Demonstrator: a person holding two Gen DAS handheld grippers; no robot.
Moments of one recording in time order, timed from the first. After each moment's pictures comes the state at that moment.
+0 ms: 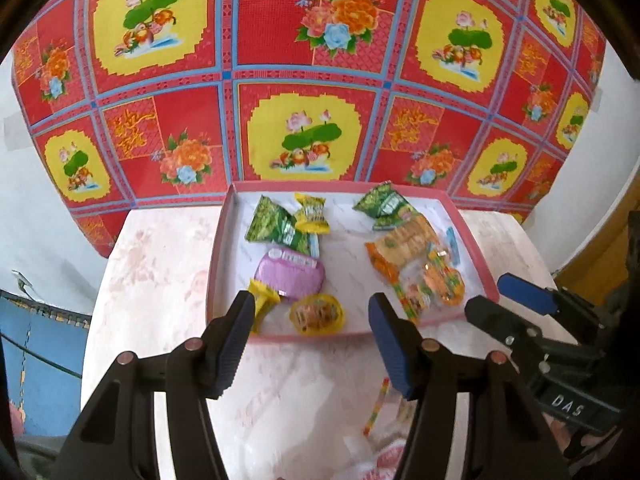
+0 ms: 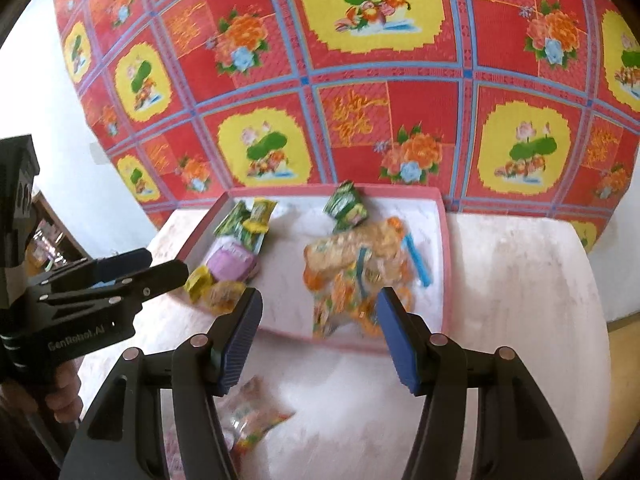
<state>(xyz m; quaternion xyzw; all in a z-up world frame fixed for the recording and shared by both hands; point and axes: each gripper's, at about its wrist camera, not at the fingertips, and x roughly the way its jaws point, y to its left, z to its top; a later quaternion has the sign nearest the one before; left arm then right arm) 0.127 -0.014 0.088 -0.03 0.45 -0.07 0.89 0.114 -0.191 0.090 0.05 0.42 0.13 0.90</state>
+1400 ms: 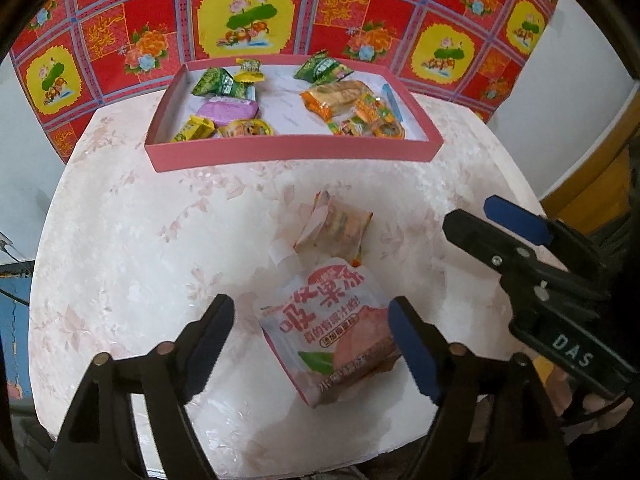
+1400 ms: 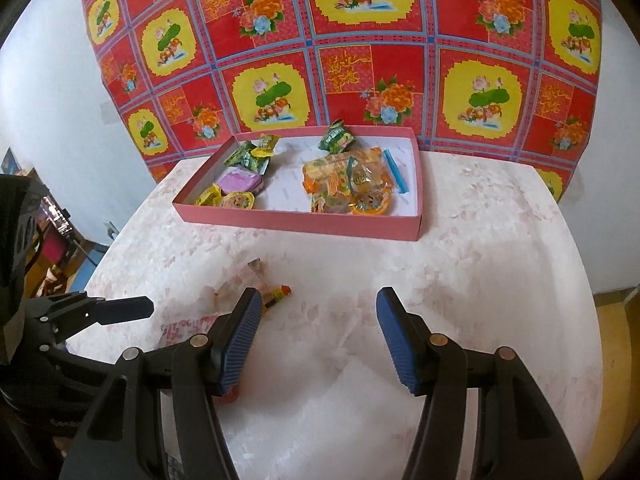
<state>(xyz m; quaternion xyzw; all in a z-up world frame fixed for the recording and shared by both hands) 0.027 -0.053 0.046 -0.02 0.55 -0.12 0.83 0.023 -0.194 0.077 0.03 0.44 0.10 0.89</state>
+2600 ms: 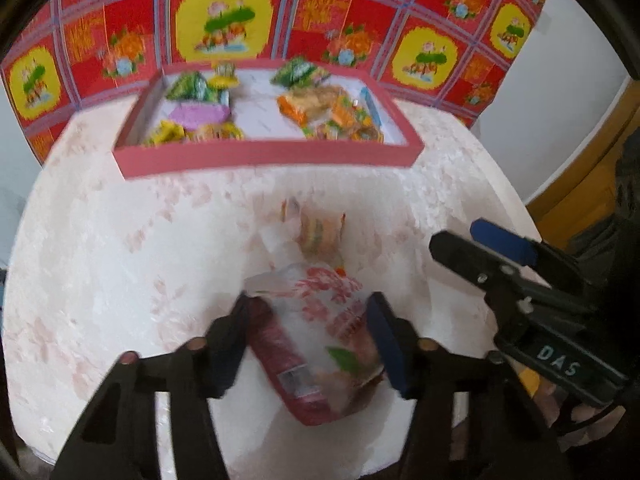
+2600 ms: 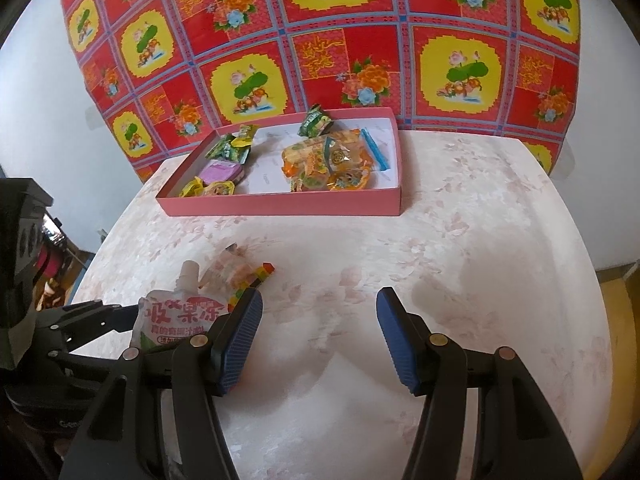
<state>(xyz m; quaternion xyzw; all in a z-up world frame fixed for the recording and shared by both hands) 0.028 -0.063 0.041 -0.03 0.52 -0.15 0.84 0.019 -0.209 0.064 0.05 0.45 0.07 0.89</state>
